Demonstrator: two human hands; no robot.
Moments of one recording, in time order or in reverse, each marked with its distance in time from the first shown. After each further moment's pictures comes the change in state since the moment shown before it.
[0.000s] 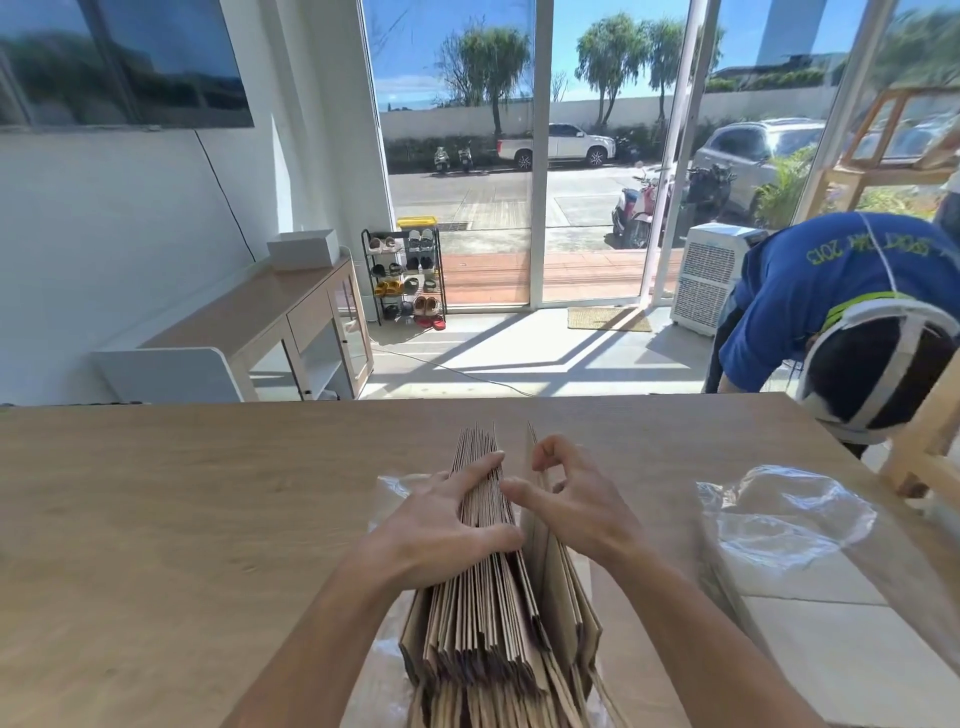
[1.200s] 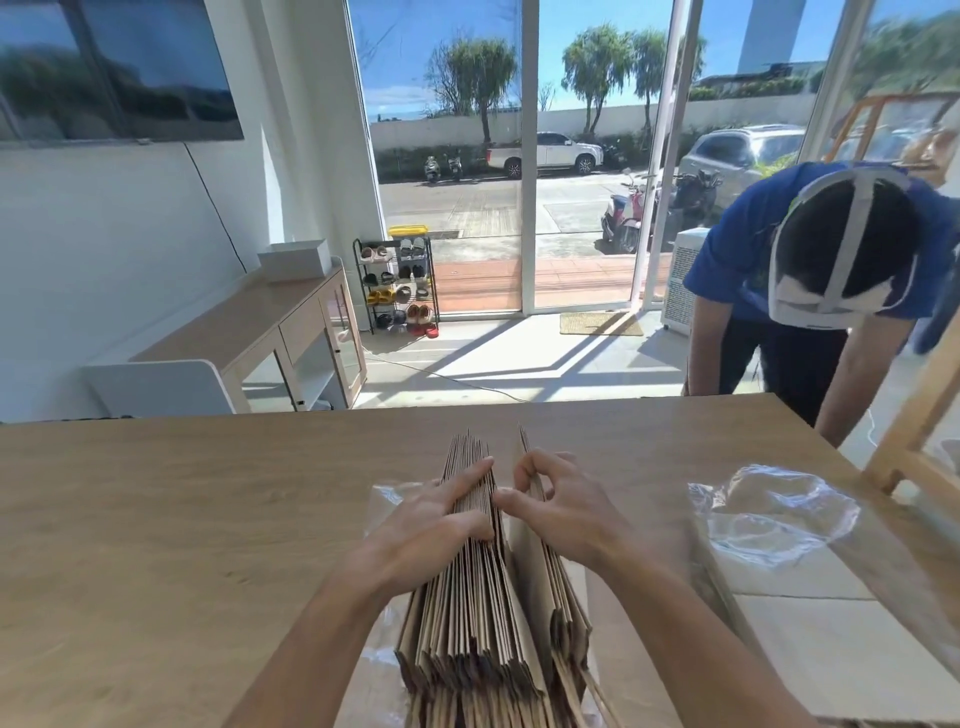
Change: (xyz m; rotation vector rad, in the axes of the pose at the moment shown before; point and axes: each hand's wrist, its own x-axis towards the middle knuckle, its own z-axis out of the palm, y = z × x) left_hand -0.003 -0.001 -0.001 -0.164 -0.011 -0.016; right_hand -0.003 -0.005 0.001 -0.064 -0.052 -0.006
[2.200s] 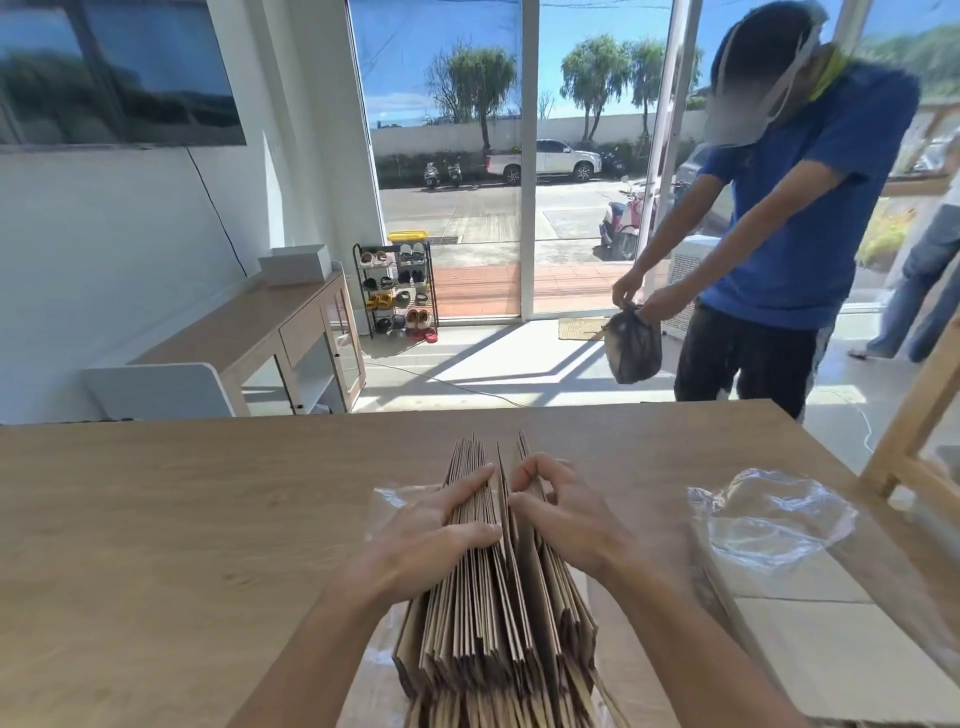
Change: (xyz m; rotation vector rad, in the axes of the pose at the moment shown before) left_hand -0.003 -0.007 0.001 -0.033 0.021 0.052; right_hand -0.003 0.002 0.003 0.100 -0.009 0.003
